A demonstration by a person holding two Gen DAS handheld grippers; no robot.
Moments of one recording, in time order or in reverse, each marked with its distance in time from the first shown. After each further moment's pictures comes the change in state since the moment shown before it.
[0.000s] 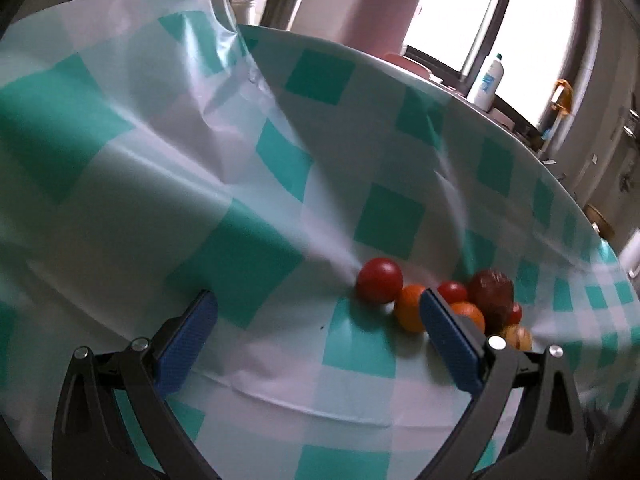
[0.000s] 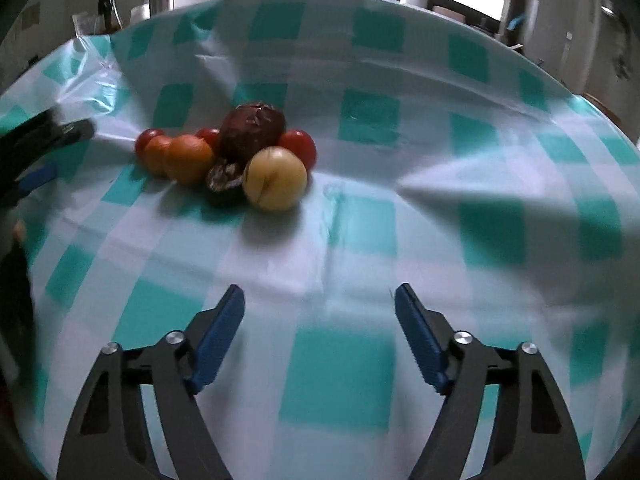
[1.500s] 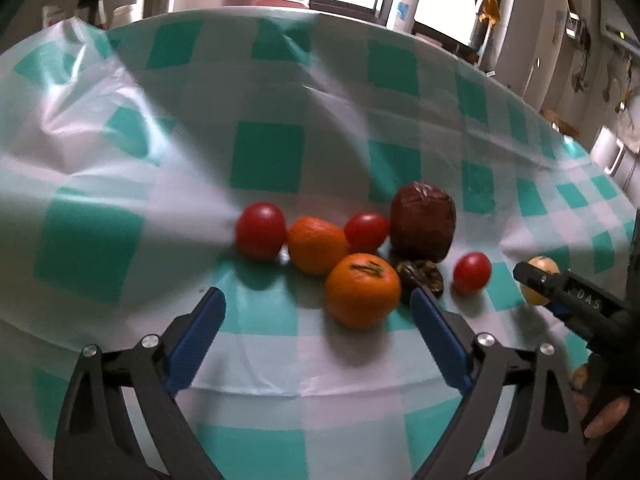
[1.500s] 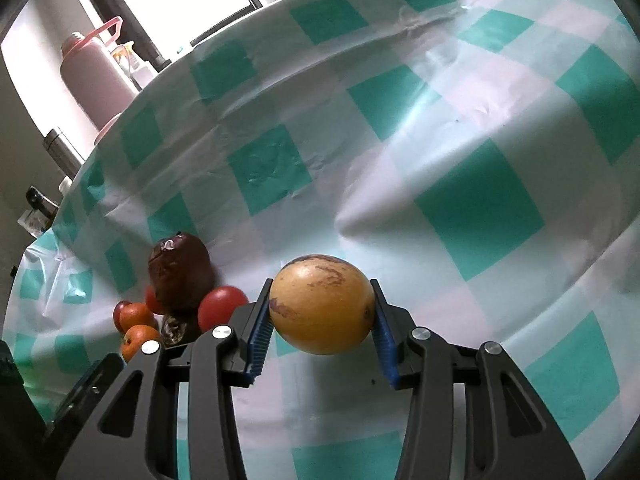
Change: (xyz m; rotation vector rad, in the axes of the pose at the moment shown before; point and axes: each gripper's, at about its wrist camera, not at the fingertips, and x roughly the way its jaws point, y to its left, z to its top) left arm 0.027 -0.089 -0.031 0.271 0.137 -0.093; right arm 0.019 -0.084 -0.003 0.630 -0.105 0.140
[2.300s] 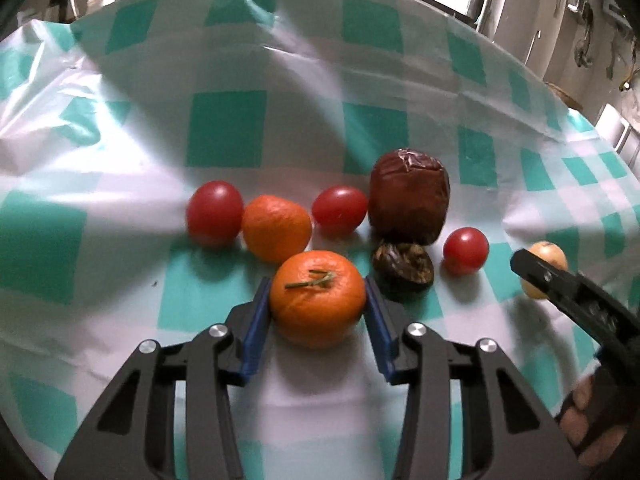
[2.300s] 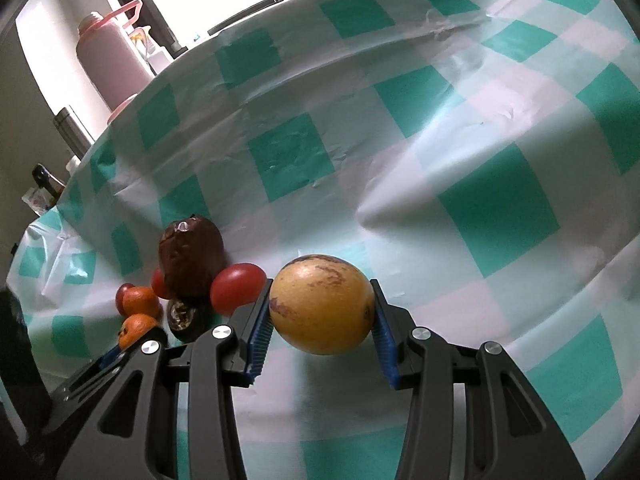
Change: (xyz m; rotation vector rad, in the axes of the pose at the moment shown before) left arm 0.024 -0.011 0.000 0.016 0.094 -0.015; right arm 0.001 0.008 -0.004 -0.044 0.009 0.023
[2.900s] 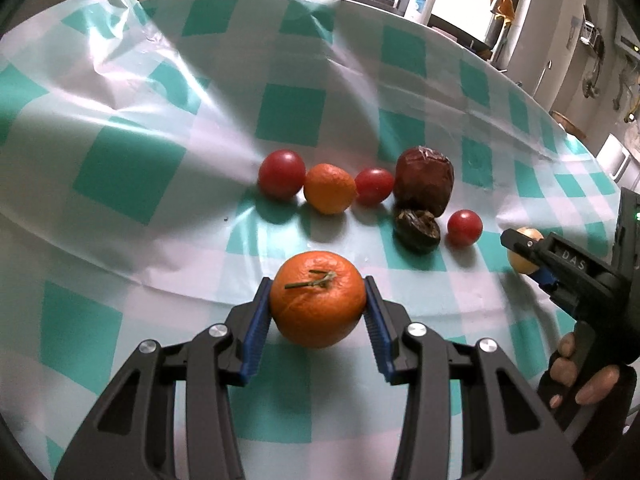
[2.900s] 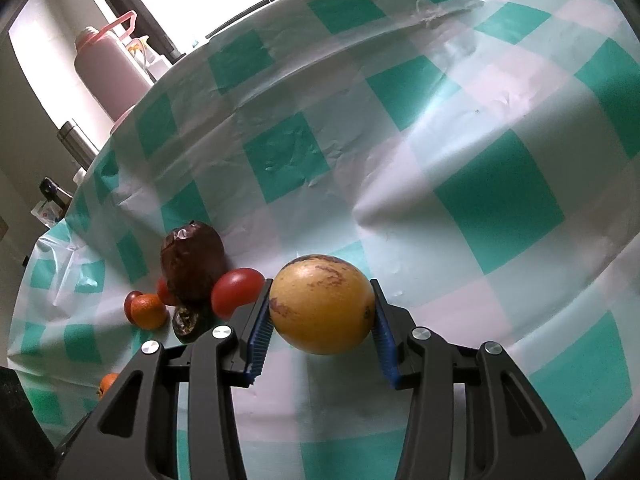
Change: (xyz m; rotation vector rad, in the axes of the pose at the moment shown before) left arm -0.045 0.024 -0.035 -0.104 -0.047 0.014; right arm -0.002 -0.008 0.000 0.036 0.005 0.044
